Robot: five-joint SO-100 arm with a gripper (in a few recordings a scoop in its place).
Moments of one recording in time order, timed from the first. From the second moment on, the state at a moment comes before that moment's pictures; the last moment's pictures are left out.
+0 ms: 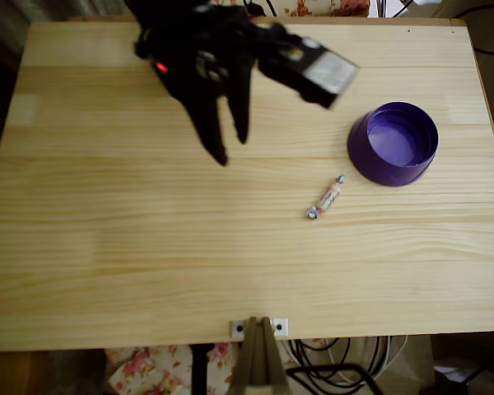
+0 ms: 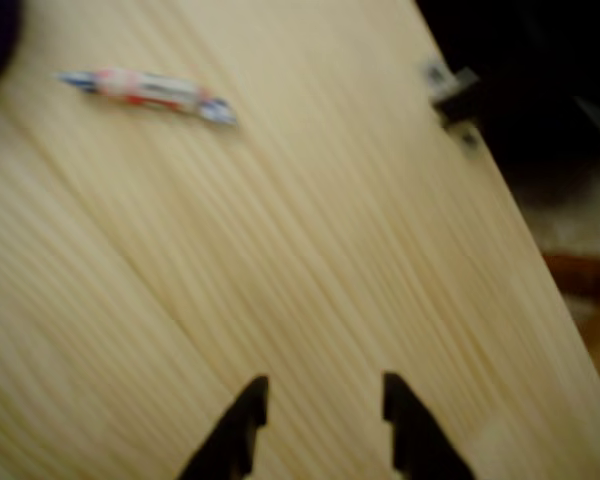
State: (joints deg) arm -20.4 141.2 132.8 62.2 -37.0
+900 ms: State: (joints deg) arm -38.8 98.3 110.3 55.1 -50.4
